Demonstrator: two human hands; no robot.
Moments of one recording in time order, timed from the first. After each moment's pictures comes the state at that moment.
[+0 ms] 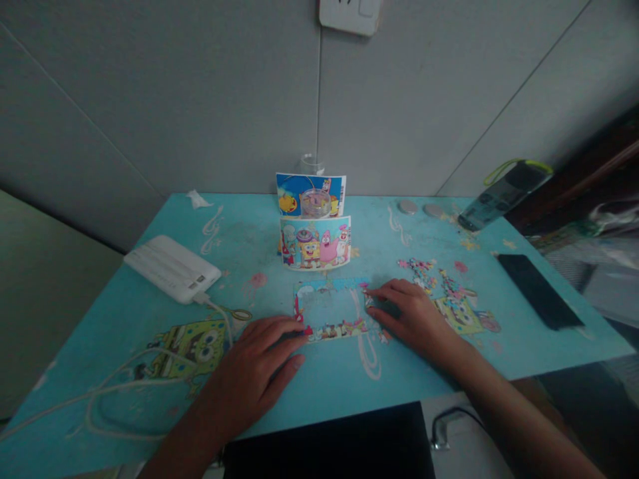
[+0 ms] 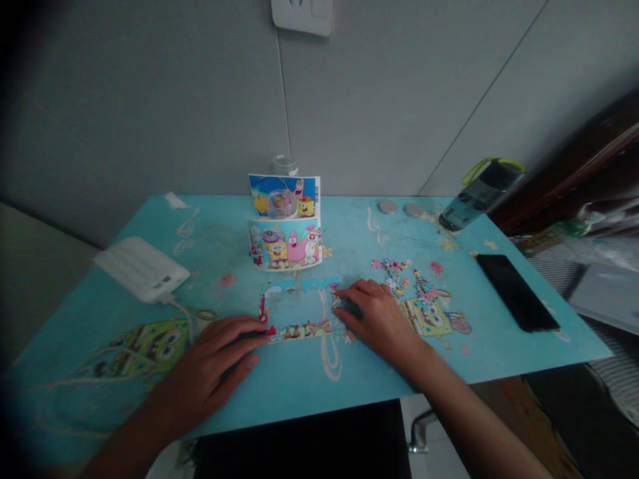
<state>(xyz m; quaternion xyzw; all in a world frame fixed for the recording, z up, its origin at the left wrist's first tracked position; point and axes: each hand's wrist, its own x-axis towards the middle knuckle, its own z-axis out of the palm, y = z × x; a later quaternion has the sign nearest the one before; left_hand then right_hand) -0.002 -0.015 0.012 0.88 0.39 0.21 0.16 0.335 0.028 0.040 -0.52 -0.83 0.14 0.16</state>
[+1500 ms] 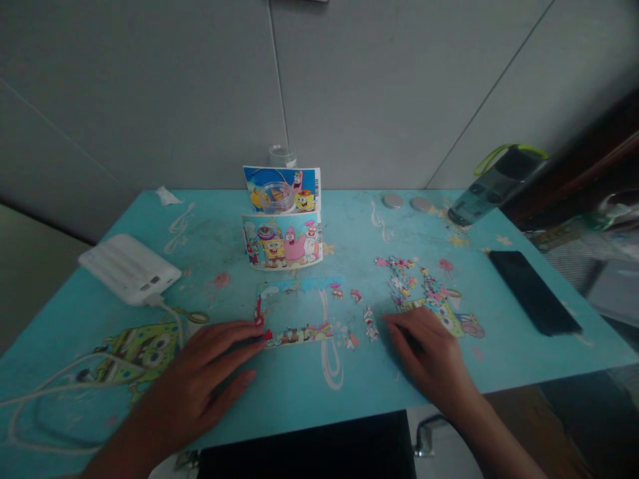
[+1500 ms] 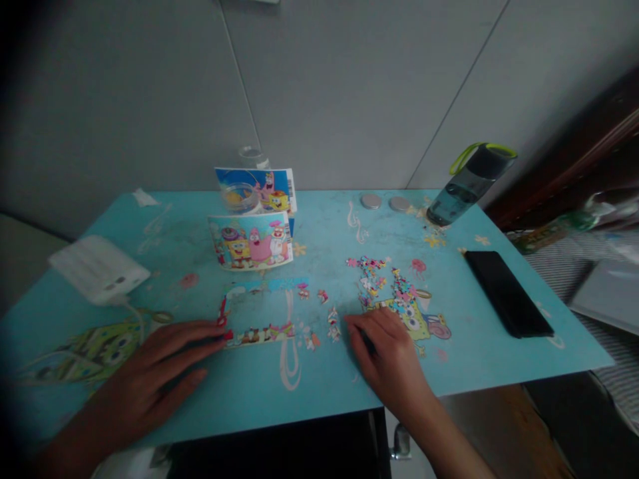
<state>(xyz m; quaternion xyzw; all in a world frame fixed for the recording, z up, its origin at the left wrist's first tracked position) -0.008 -0.018 0.013 0.90 0.39 0.18 0.08 0.391 -0.026 0.023 -0.54 -0.77 0.15 0.30</state>
